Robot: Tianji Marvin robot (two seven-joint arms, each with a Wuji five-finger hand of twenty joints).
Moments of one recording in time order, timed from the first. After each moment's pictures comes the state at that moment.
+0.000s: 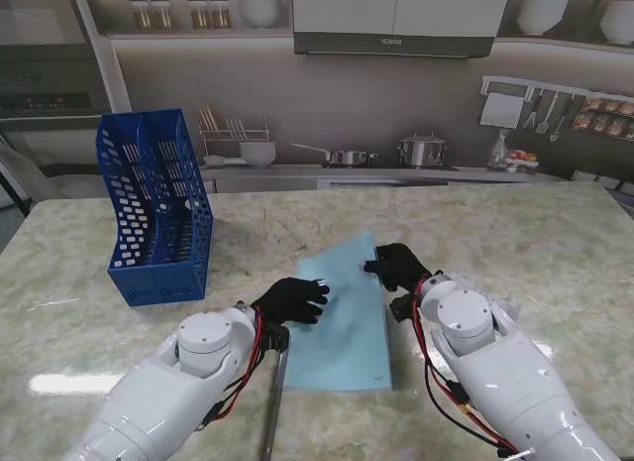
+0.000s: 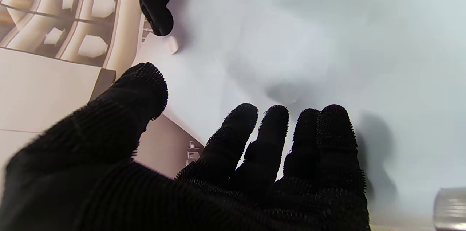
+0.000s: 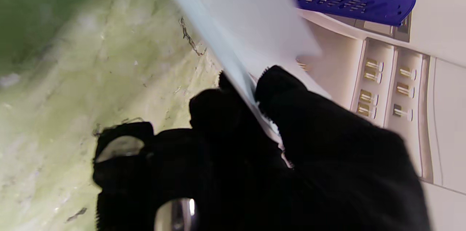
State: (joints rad) left arm 1.32 -1.28 -0.99 -1.28 -0.47 0.19 -0.11; right arm -1.24 -1.22 1.10 -1.18 0.13 0.01 0.08; left_hand 0.54 -0.43 0.73 -0.11 0.60 0.37 0.08 0.16 0.44 0.35 0.41 0.34 0.18 0.38 0.70 0.47 0.08 0.24 1.08 0.58; right_hand 0.82 -0.53 0.86 -0.24 0.86 0.21 0.94 0.37 1.25 0.16 1.13 0.87 1.32 0.11 1.75 1.13 0.87 0.20 1.72 0.82
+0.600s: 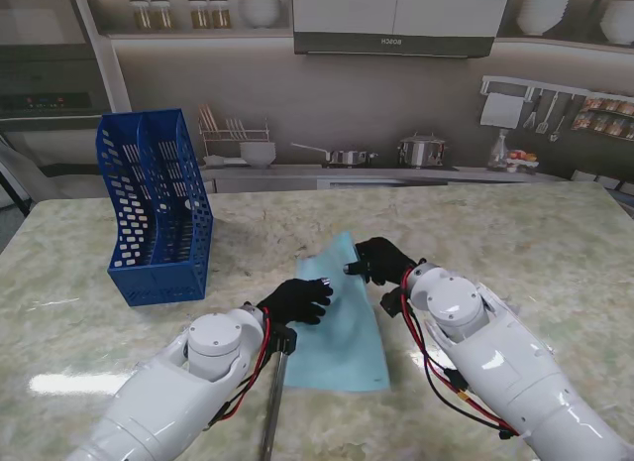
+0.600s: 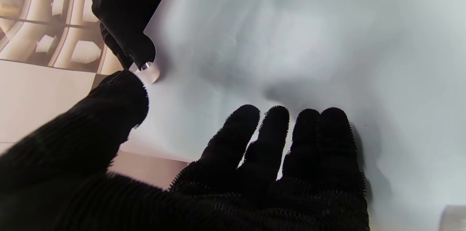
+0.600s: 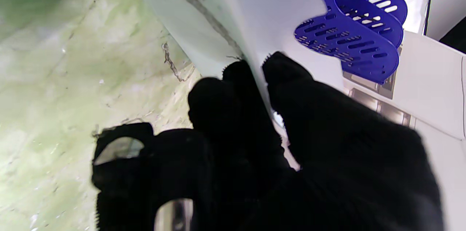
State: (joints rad) left arm 1.31 -1.29 -0.95 -1.28 -0.43 0.18 -0.06; right arm -1.15 -1.20 0.99 -1.15 0.06 -0.04 0.15; left_hand 0.37 -0.42 0.84 -0.13 0.60 0.39 0.07 0.16 0.44 0.35 0.40 0.32 0.17 0.37 0.70 0.46 0.04 0.23 1.10 0.58; right_hand 0.80 -0.64 0.93 -0.24 0.89 0.17 0.98 0.34 1.28 0.16 1.09 0.78 1.32 0.11 1.75 1.13 0.89 0.20 1.74 0.80
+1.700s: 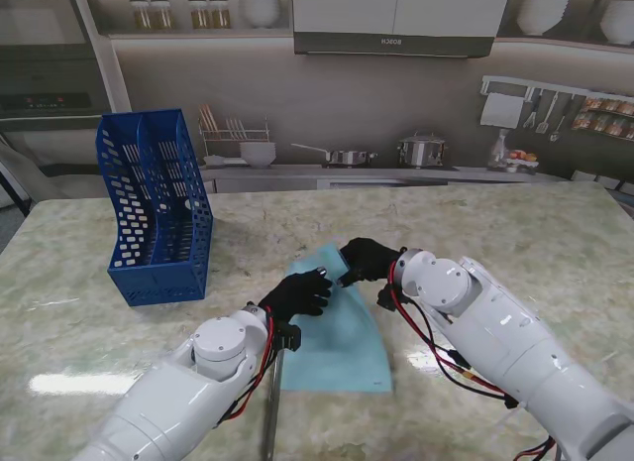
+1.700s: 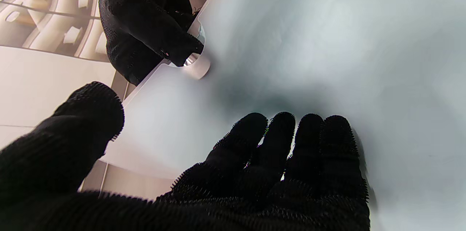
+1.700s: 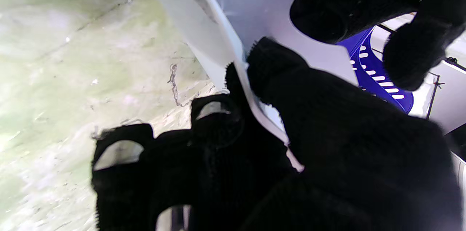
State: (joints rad) left arm 1.28 -1.31 -0.92 -1.21 -0.46 0.05 -0.03; right arm -0.99 -1.17 0.82 -1.07 -0.07 -0.10 0.27; left_hand 0.17 -0.42 0.94 -0.16 0.56 0.48 0.05 0.15 0.39 0.42 0.38 0.32 0.13 0.39 0.68 0.45 -0.04 0.26 1.06 0.56; right_hand 0.80 -0.83 1.07 -0.22 0.92 0.13 1.02 0.28 1.28 0.16 1.19 1.04 1.32 0.10 1.78 1.17 0.90 0.20 1.75 0.80
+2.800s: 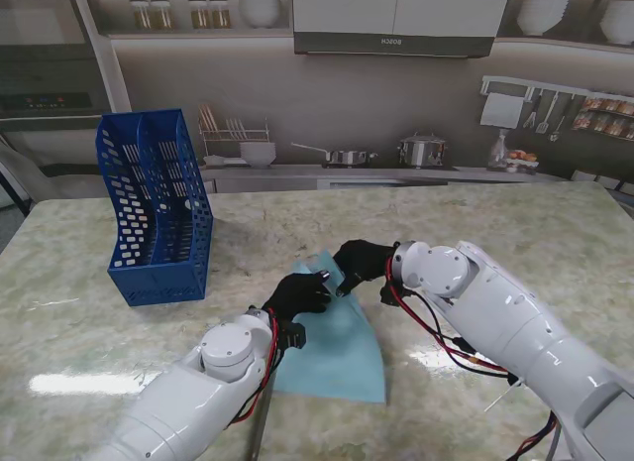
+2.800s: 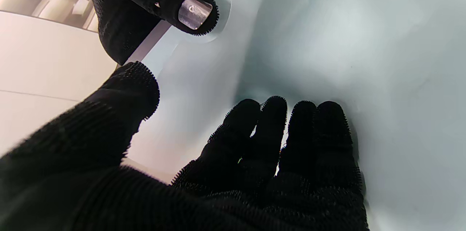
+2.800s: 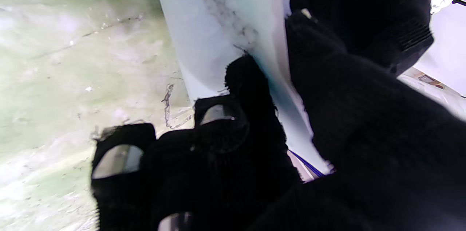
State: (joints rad) left arm 1.27 -1.36 -0.91 -1.13 -0.52 -0.03 0.05; right arm -0.87 -1.17 0.69 -0.96 -0.06 -0.22 0.39; left_hand 0.49 -0.45 0.78 -0.15 0.65 0.38 0.07 0.20 0.52 0.32 0.46 0.35 0.27 0.32 0.69 0.45 0.12 0.18 1.12 0.56; right_hand 0.68 -0.96 1.10 -0.31 0.96 0.12 1.08 0.34 1.30 0.12 1.23 1.02 1.35 0.08 1.80 1.22 0.94 0.17 1.75 0.84
